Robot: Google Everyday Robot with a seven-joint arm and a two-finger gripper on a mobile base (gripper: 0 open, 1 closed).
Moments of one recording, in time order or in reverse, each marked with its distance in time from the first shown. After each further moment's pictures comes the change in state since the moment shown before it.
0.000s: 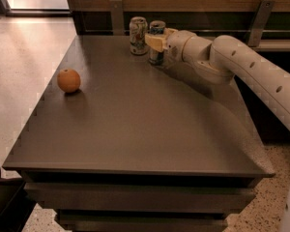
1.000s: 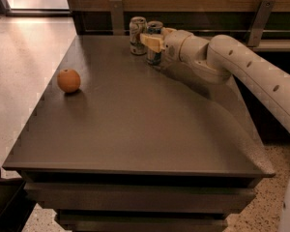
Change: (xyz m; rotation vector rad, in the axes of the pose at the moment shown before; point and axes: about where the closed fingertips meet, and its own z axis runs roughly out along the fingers) arm -0.001 0.007 0.006 -0.012 -0.002 0.001
